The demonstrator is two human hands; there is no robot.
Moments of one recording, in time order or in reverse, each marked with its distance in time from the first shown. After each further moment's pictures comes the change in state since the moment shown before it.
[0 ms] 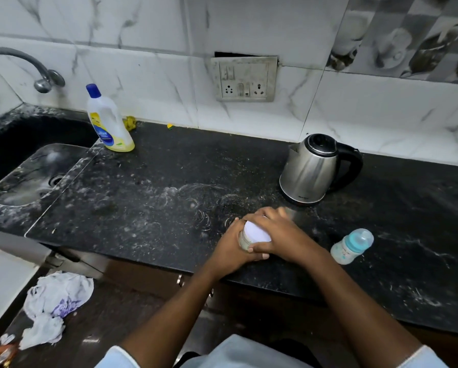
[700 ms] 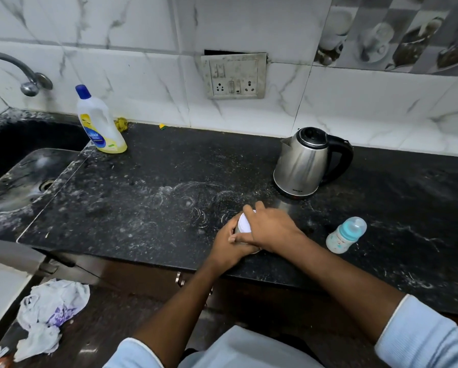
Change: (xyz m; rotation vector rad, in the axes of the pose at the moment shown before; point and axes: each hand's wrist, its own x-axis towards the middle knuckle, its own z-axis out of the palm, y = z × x) left_hand 0.002 -0.017 0.009 -0.146 0.093 0.043; right_hand 0.007 -0.041 -0.008 -0.356 -0.074 0.151
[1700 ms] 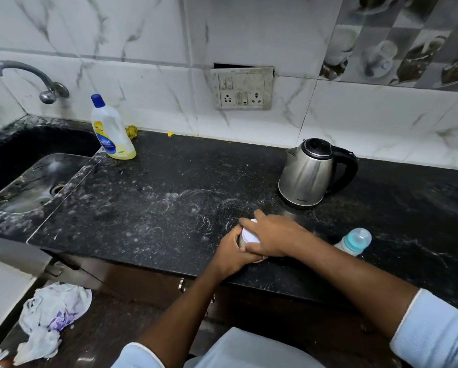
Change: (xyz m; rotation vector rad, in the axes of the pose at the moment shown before) left_hand -0.001 0.004 -0.004 -0.016 -0.024 -0.055; right_hand 0.002 0.012 -0.011 -0.094 -0.064 -0.232
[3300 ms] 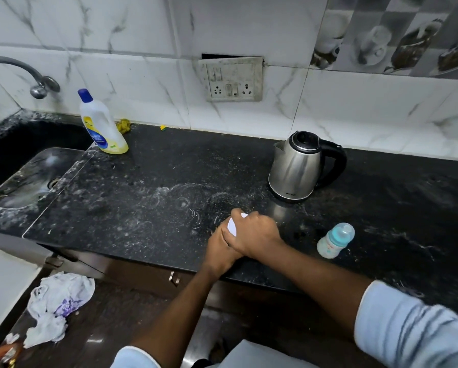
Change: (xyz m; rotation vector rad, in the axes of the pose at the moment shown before) left_hand -0.007 0.017 0.025 0.083 0.150 0.037; right_hand 0.007 -0.017 0.037 0.003 0.260 0.282
